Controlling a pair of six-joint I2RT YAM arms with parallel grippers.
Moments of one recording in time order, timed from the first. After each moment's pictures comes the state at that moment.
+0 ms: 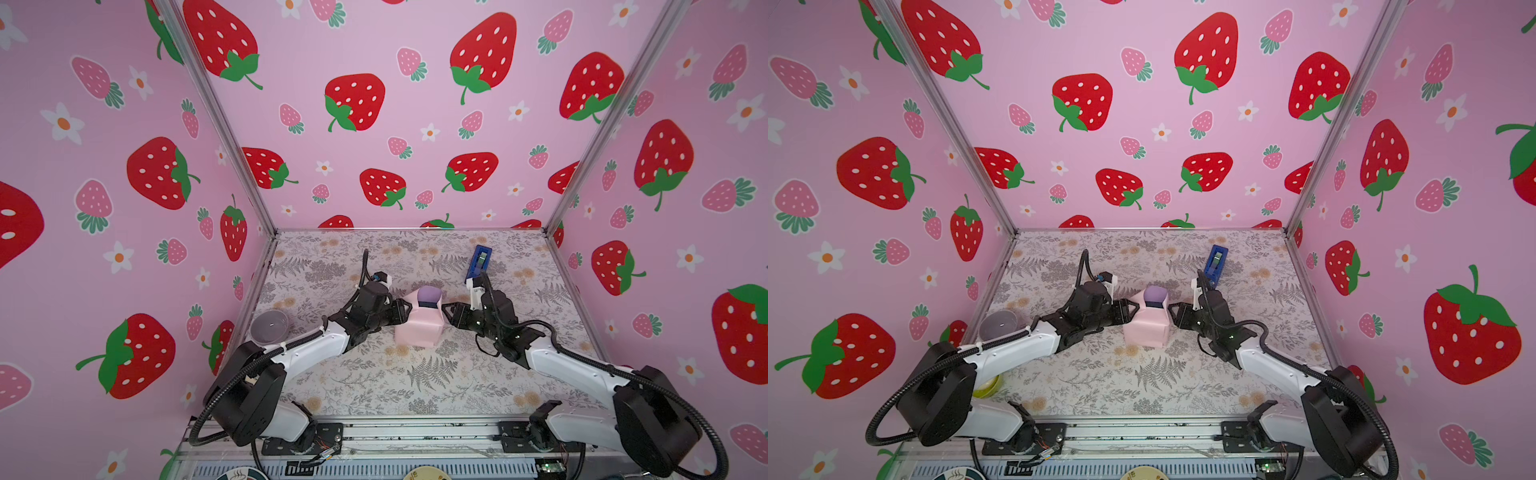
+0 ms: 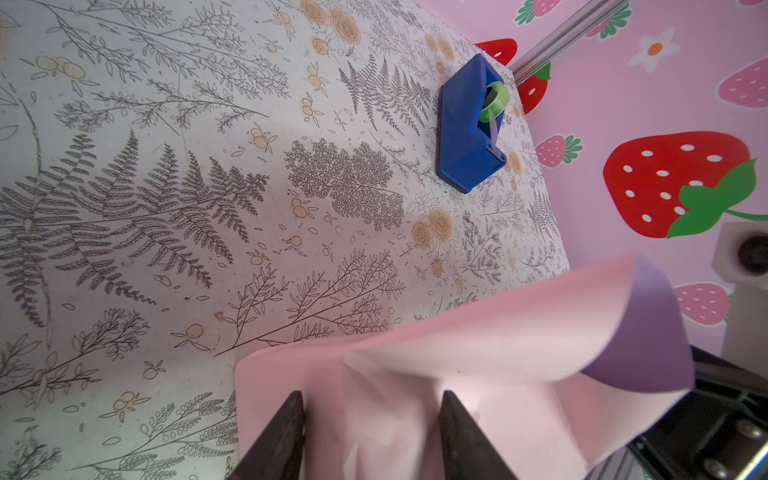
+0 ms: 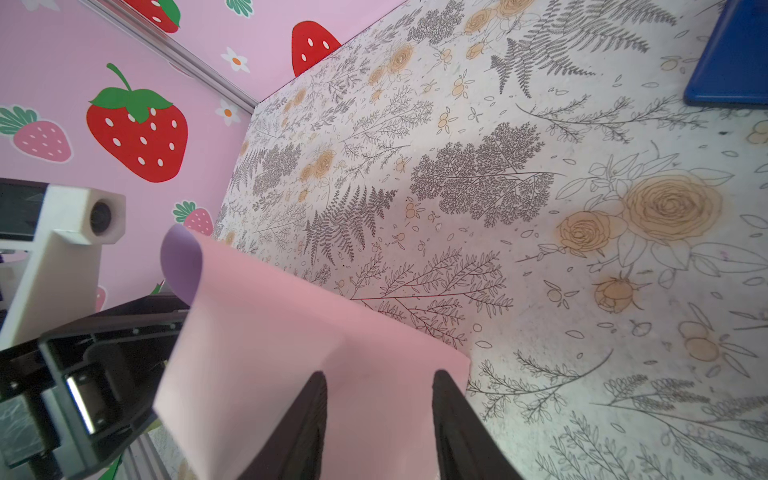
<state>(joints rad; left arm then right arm) -0.63 1.44 0.78 0.03 0.13 -0.68 0.67 1.24 0.57 0.18 -0.16 0.69</state>
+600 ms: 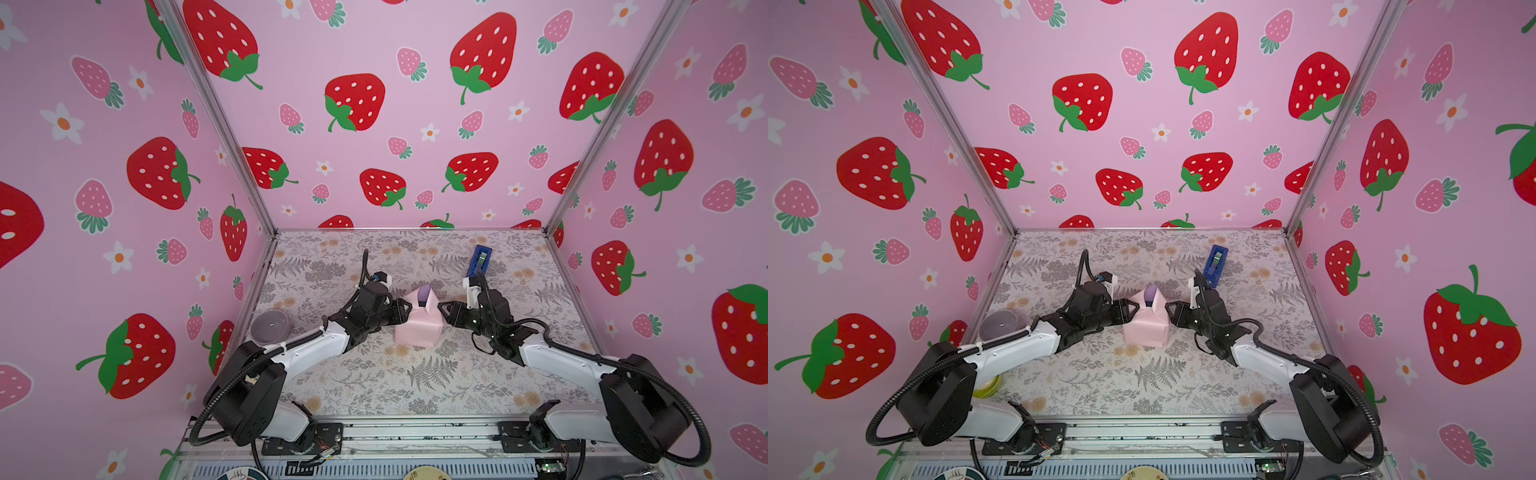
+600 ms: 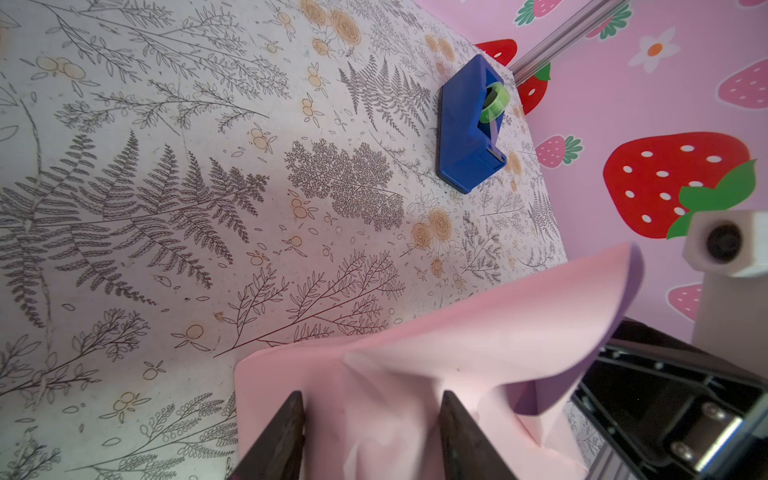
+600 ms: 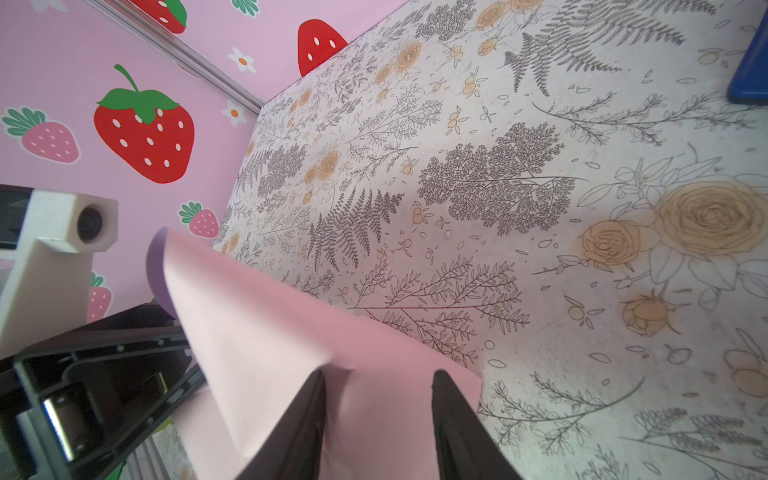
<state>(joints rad) -0.63 1.44 0.78 0.04 0.13 -0.68 0.67 1.32 0.57 0.27 -0.17 0.70</state>
